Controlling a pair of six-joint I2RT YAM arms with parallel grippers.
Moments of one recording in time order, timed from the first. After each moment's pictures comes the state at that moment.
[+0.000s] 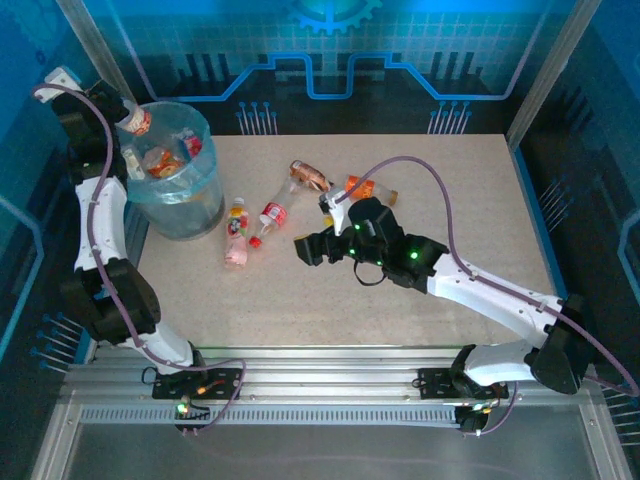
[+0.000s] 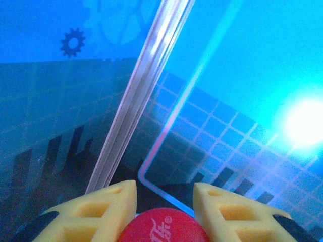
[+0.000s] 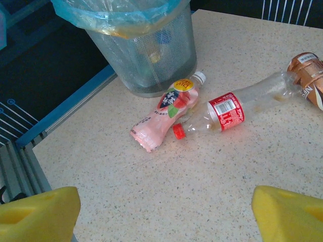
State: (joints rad) left arm 0.41 1.62 1.58 0.05 -0.03 -0.47; right arm 0.88 1.31 1.10 -0.24 -0.03 0.30
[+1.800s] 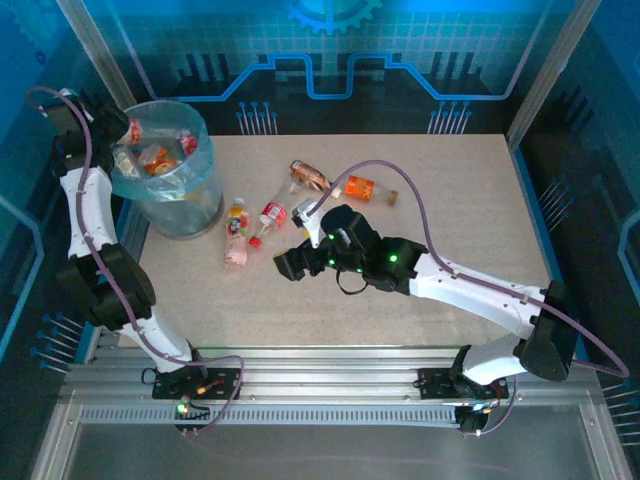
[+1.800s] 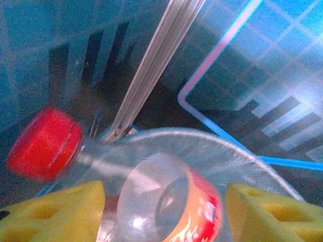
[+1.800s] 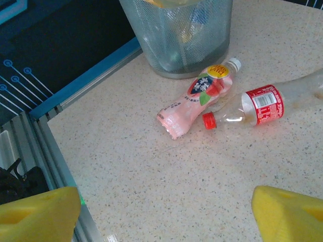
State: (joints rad) left arm 0.50 1.75 1.73 -0.38 0.14 -0.46; right arm 1.01 1.40 1.21 -0.32 0.01 0.27
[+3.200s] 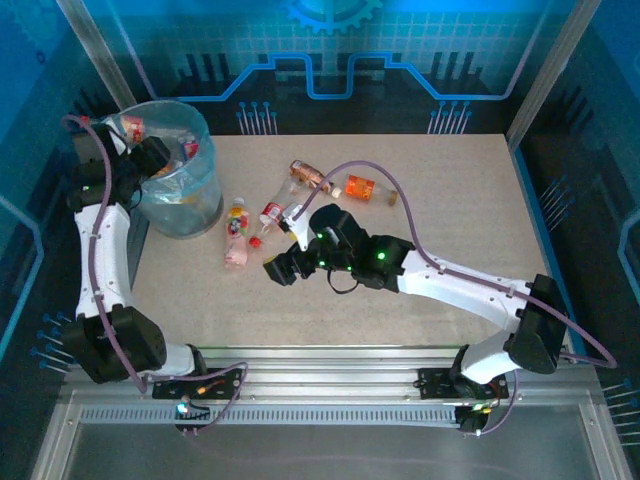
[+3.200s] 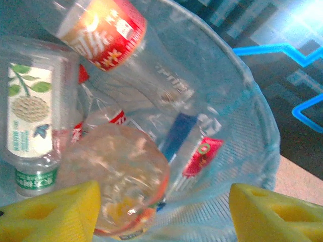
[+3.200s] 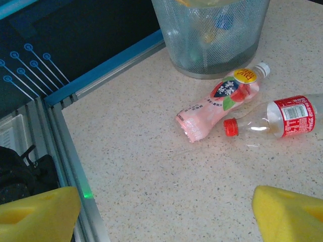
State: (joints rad) left arm 0.36 1.38 1.44 -0.61 0.23 -0.40; right arm 1.02 1.47 1.26 -0.31 -0.06 0.20
